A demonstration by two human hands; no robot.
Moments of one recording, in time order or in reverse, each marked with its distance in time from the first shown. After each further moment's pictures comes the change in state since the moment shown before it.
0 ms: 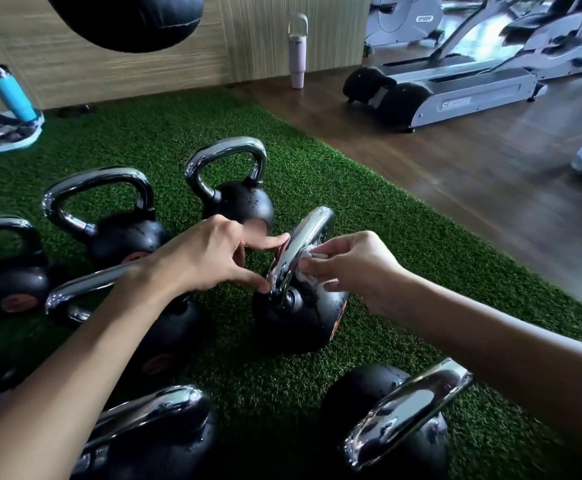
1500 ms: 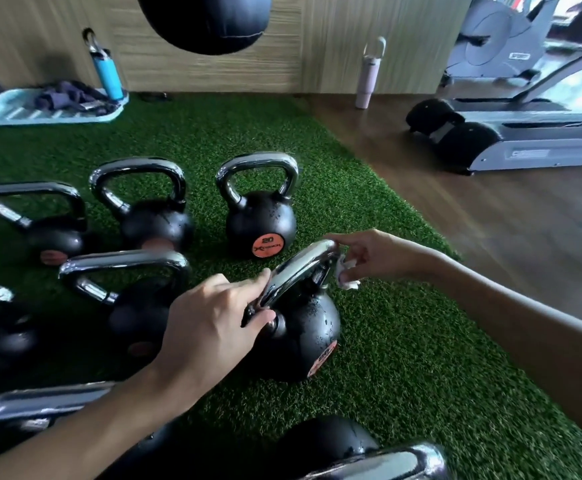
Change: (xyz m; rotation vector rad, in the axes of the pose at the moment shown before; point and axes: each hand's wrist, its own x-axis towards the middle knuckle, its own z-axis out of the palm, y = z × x) left_hand -0.030 0.083 0.072 0.348 0.609 -0.350; right_hand 0.134 -0.023 -0.093 -0.800 -0.605 -0.454
